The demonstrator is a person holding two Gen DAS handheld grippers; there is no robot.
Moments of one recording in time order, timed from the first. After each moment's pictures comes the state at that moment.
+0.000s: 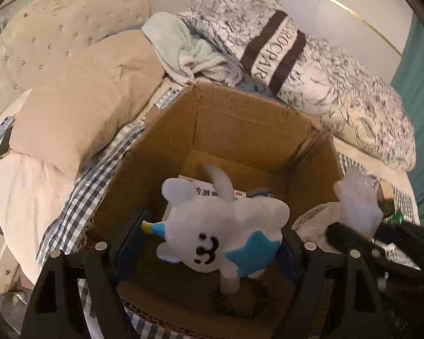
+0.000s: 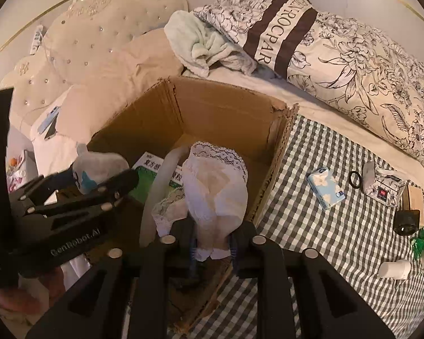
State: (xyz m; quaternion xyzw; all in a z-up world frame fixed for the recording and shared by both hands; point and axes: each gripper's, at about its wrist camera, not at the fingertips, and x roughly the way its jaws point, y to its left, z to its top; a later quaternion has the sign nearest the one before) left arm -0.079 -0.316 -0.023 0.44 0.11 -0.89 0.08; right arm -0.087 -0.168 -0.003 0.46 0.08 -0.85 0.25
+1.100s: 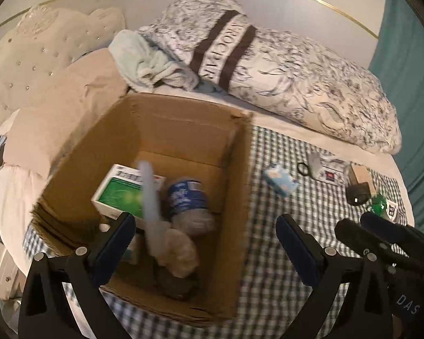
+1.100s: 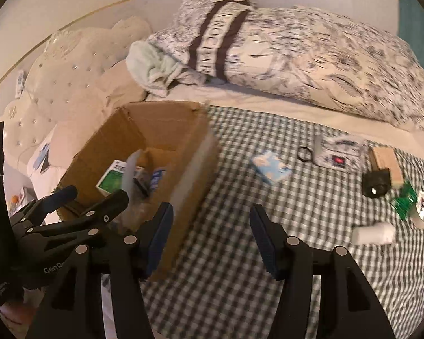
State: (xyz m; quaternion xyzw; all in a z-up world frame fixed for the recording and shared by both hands) left arm -0.067 -0.194 0.004 0.43 0.09 -0.90 0.06; right arm -0.072 -0.034 0.019 0.45 0.00 -0.87 0.18
